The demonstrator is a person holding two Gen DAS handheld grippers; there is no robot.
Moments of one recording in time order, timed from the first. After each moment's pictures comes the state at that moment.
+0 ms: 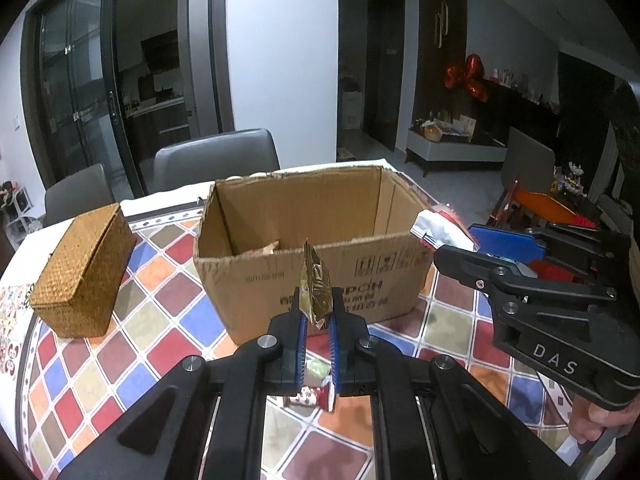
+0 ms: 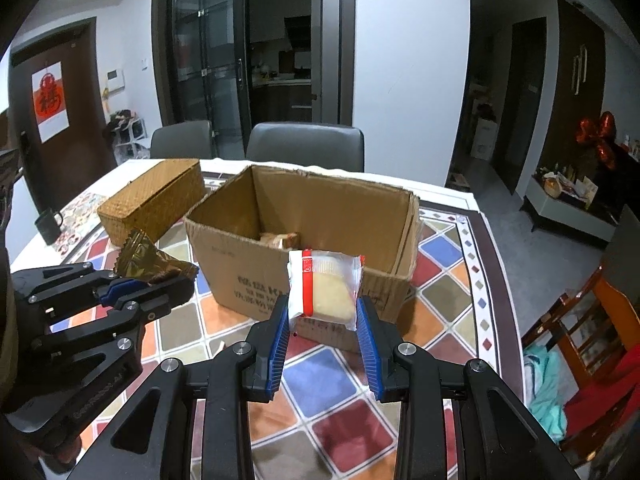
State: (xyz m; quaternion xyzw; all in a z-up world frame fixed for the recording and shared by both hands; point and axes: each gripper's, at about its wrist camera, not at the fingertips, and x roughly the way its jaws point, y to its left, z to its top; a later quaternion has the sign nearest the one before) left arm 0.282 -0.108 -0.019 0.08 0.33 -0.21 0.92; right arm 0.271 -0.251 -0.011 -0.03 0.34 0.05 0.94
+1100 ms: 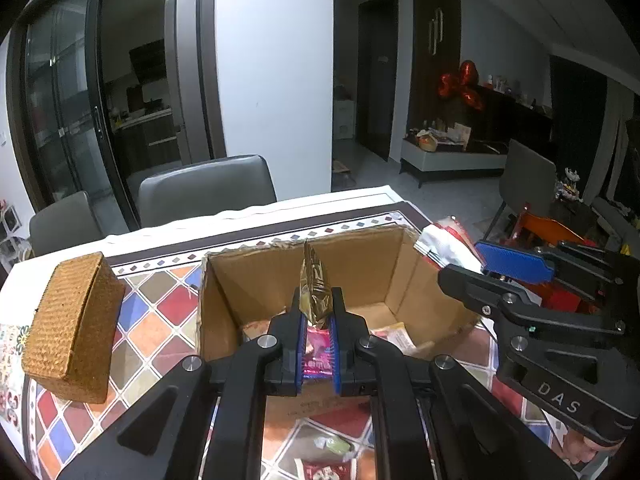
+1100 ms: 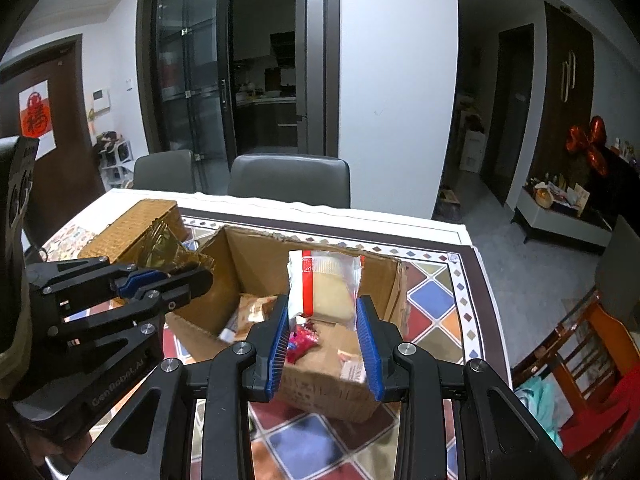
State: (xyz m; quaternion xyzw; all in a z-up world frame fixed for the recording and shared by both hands) left arm 0.370 -0.122 0.004 0.08 0.32 -0.23 0.92; right arm 0.341 -0.258 0.011 -0.03 0.32 0.03 0.95
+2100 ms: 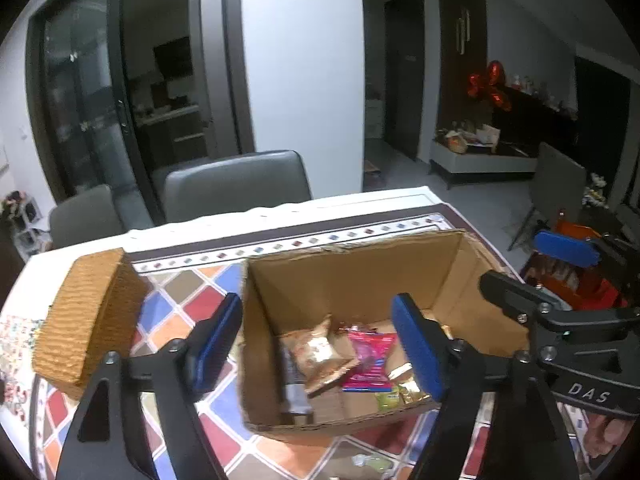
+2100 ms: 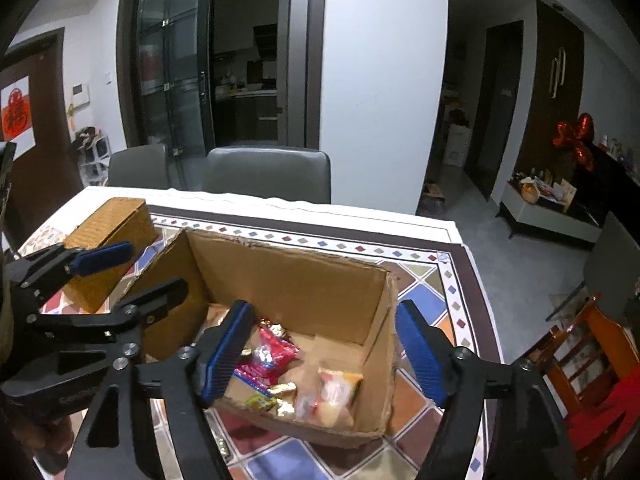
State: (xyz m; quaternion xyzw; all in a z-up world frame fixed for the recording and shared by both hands) left arm 0.392 -0.107 -0.007 0.08 0.31 -0.17 0.93; right arm 0.373 -0.260 -0.001 -0.04 0.33 -0.01 0.94
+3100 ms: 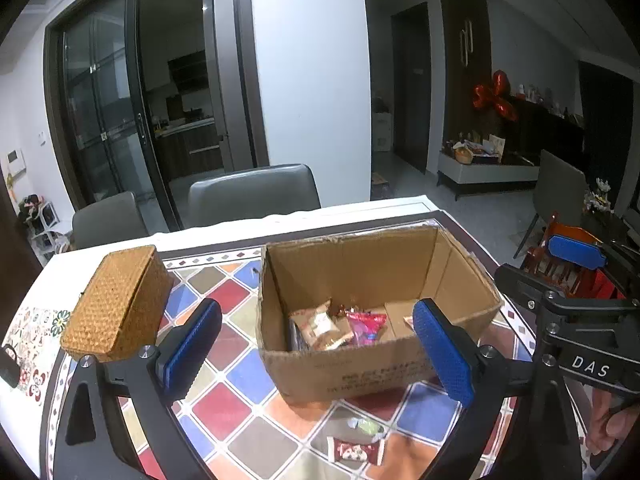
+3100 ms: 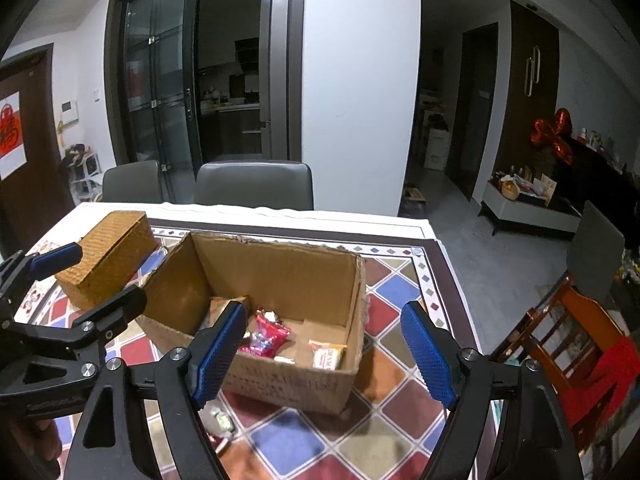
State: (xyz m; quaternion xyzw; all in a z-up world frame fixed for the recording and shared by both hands) left arm 0.327 -0.093 0.012 0.08 0.29 -0.16 0.94; right arm 0.312 -0.269 0.018 -0.02 0.31 -0.04 0.95
